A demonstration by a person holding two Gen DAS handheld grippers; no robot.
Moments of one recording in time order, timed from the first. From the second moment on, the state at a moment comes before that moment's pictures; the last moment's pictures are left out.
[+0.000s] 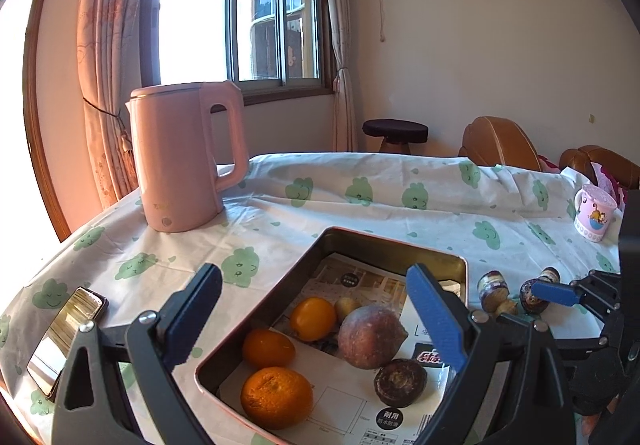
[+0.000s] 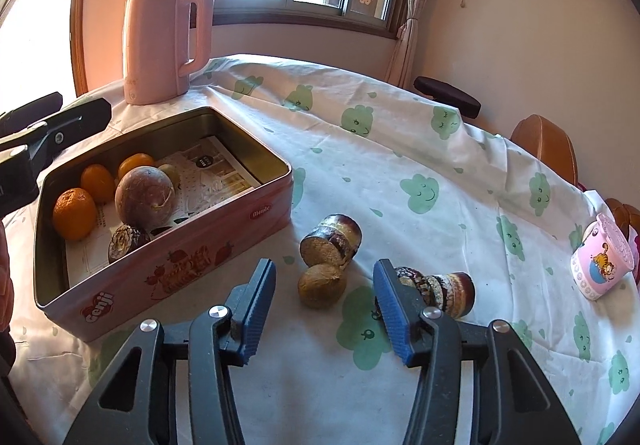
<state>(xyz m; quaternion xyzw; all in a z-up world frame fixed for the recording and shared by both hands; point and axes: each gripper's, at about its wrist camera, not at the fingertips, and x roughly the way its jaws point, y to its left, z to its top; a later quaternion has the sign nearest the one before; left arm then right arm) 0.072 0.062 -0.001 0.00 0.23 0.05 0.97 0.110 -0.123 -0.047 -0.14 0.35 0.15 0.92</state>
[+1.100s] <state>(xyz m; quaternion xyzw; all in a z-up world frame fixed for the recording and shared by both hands) 0.108 -0.113 -0.009 0.10 0.29 -0.10 0.95 0.090 -0.266 -0.032 -0.05 0.31 0.03 0.95</state>
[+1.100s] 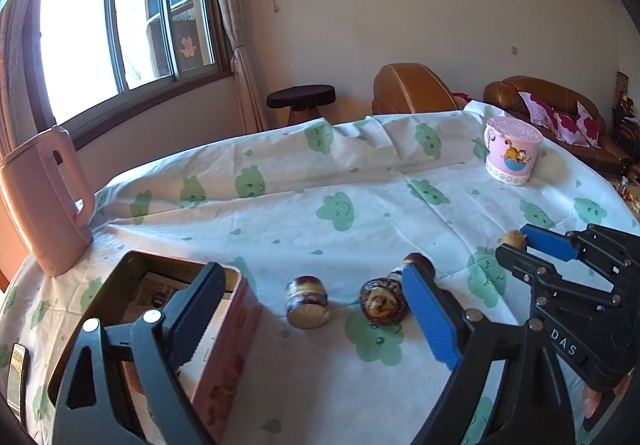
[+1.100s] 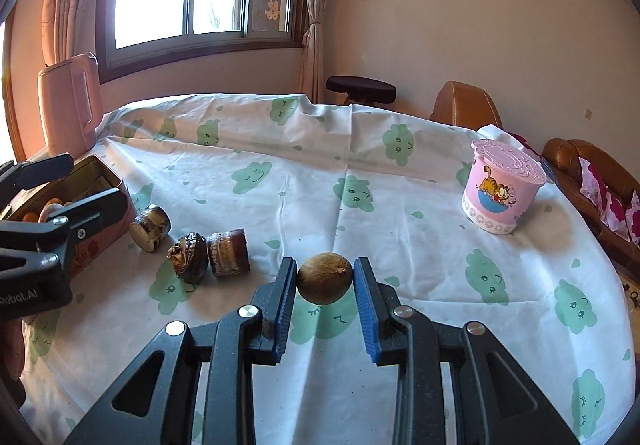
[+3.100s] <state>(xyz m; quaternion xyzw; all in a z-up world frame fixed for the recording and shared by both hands) 0.113 -0.176 -0.028 0.15 0.26 -0.16 0.94 0.073 -0.291 -0.029 -0.02 0.27 0.03 0.96</state>
